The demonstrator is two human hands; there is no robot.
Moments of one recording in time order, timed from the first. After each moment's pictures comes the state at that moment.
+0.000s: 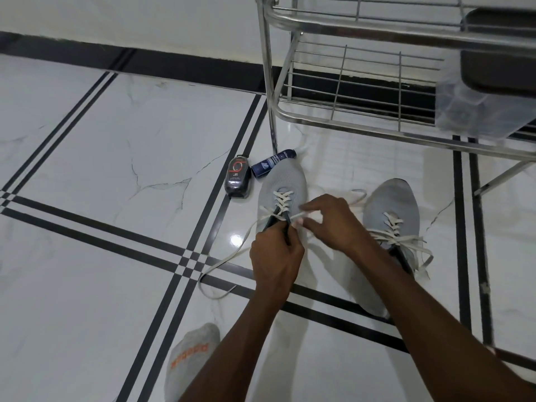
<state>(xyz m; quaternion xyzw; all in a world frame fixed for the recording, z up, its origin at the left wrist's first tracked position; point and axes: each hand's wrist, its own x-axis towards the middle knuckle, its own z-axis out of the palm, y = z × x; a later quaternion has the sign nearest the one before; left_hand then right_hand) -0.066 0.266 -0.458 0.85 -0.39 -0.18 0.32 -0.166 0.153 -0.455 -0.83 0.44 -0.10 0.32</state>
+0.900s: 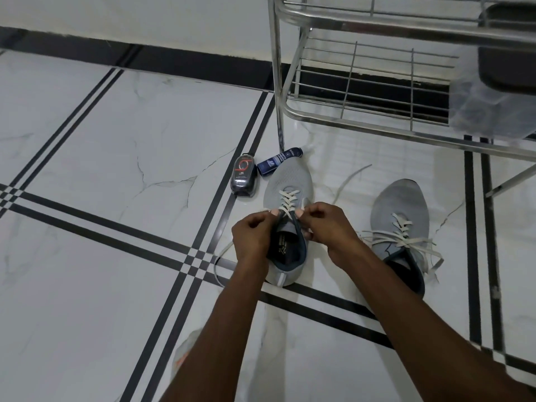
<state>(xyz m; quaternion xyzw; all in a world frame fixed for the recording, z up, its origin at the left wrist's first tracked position) -0.015 0.254 -0.456 0.74 -0.06 -0.39 0.54 -0.134 0.178 -0.444 -0.45 0.59 -0.19 0.65</state>
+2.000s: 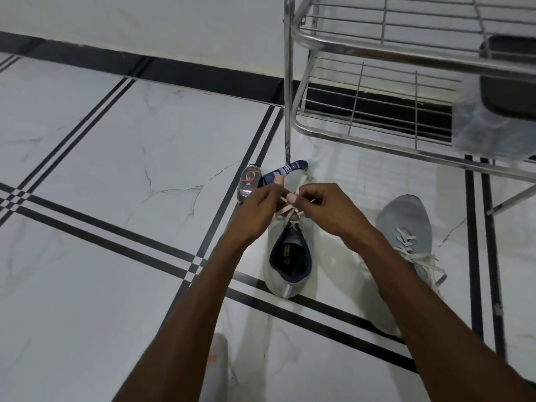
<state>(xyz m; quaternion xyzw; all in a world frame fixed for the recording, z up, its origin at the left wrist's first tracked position) 0.031 0.226 -0.394 0.69 -0.43 -0.42 0.39 -0.121 0.147 -0.387 -0.72 0.42 -0.15 0.53</state>
